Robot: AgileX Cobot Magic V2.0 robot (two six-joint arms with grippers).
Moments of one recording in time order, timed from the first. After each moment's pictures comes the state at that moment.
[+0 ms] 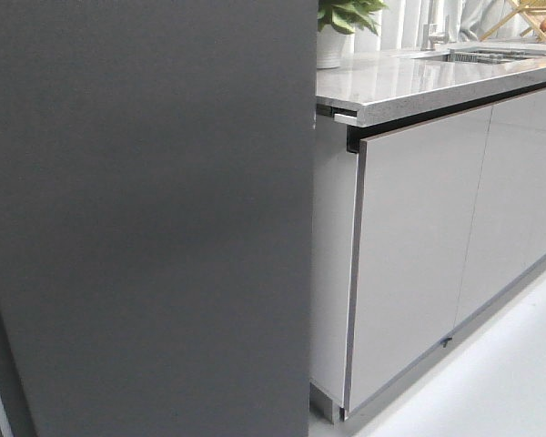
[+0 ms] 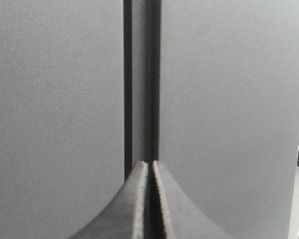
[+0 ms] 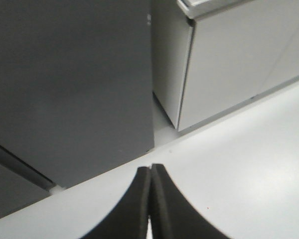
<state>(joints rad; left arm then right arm) 0.01 -0.01 0.00 -0.03 -0.13 -0.02 0.30 1.03 -1.26 -0.05 0.93 0.09</state>
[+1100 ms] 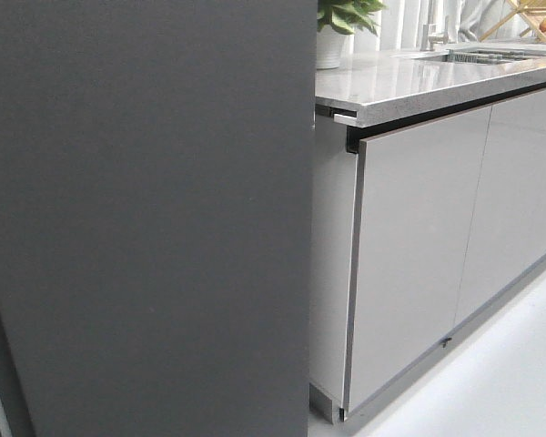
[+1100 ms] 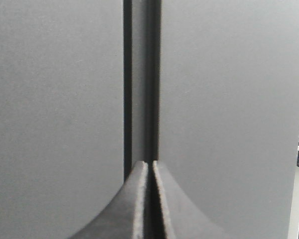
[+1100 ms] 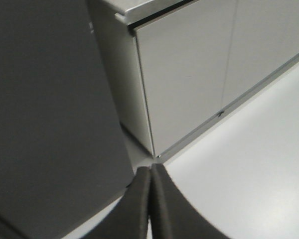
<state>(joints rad) 0.01 -0.01 0.00 -0.03 -0.13 -0.02 0.10 0.26 -0.56 -0.04 0.76 0.14</state>
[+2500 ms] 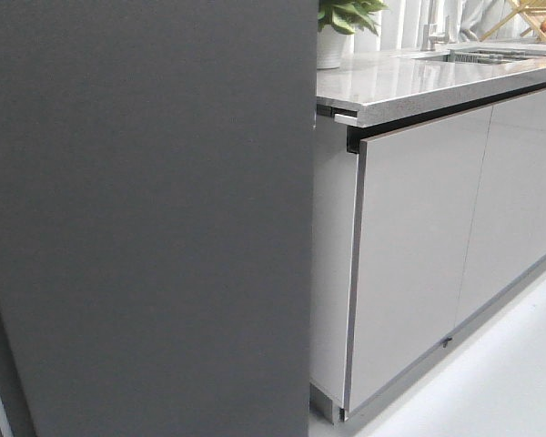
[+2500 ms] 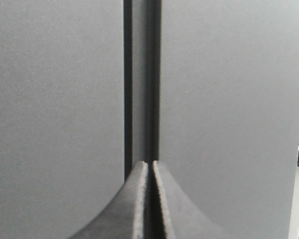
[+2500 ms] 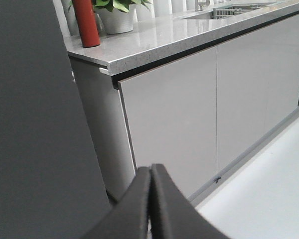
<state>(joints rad) 0.01 -0.01 0.00 -0.03 -0.13 -0.02 -0.01 -0.01 0.02 -0.05 0.13 0.14</state>
